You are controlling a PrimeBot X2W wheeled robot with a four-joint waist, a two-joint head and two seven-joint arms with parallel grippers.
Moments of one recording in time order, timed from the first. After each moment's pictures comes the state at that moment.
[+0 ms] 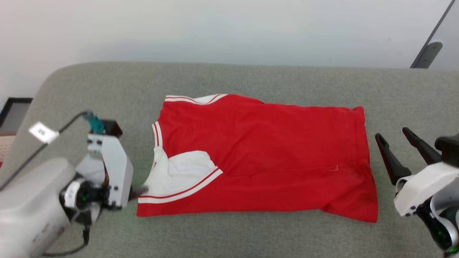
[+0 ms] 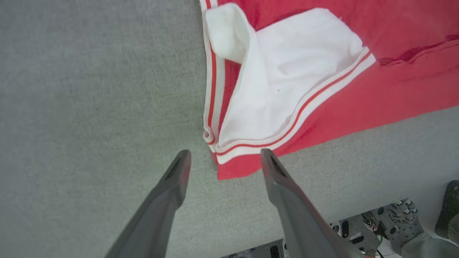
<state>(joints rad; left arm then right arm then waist) -0.91 0.79 -1.15 0.40 -1.38 0.11 0.70 -0.29 -0.38 0.14 0.13 0.43 0.13 0.16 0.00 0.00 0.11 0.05</state>
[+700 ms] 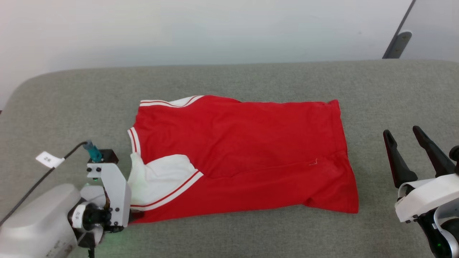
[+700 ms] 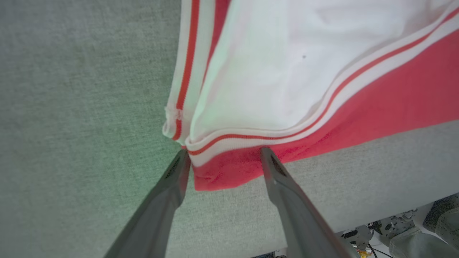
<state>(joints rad) -0.80 0.74 -1.16 0.52 -1.42 0.13 0.65 -0.17 -0.24 0.00 -0.06 0.33 0.13 0.14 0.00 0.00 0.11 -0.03</state>
